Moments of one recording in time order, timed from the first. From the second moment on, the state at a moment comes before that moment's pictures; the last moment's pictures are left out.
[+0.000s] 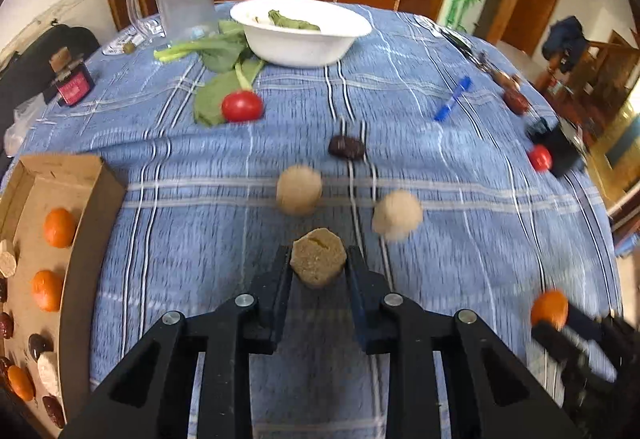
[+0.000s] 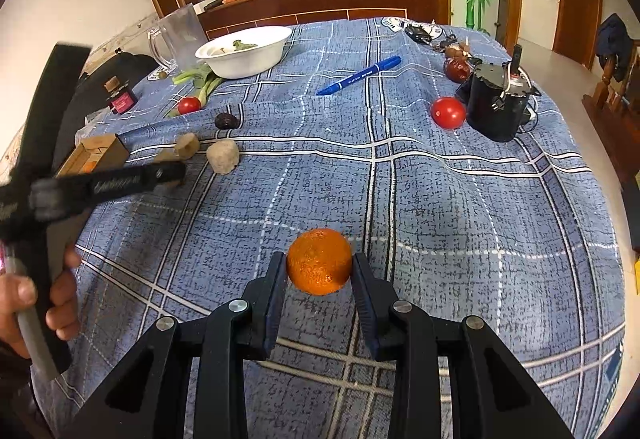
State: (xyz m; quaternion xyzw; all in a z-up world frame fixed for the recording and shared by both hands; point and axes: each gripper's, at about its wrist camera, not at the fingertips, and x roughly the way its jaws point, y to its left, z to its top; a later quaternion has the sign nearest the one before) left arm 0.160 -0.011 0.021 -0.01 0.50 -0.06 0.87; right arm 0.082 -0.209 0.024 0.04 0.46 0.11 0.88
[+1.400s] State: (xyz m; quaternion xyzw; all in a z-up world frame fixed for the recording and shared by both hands) left arm 0.057 0.029 0.023 0.00 0.52 -0.13 0.85; right arm 0.015 -0.183 0.035 0.06 0.45 0.06 0.89
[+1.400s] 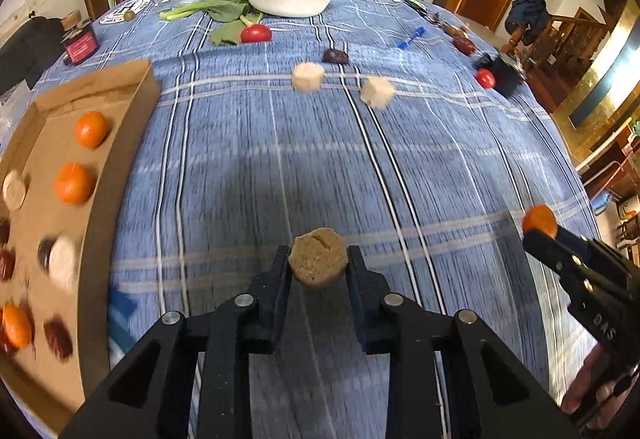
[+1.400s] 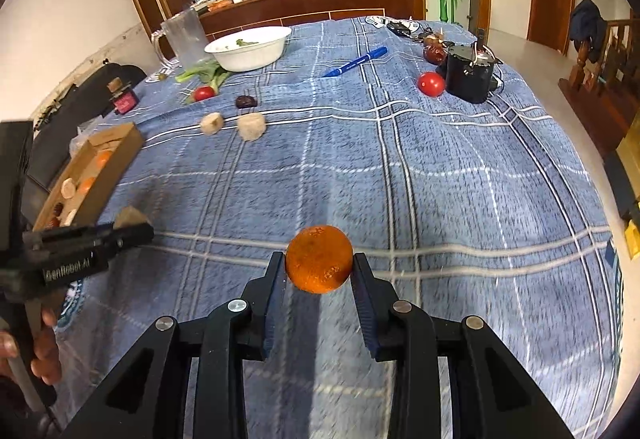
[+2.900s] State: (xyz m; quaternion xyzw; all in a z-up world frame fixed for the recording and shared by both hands) left arm -0.015 0.054 0.053 0.01 0.47 -0.14 0.87; right arm -0.036 -0.125 0.039 0.05 0.48 0.05 0.88
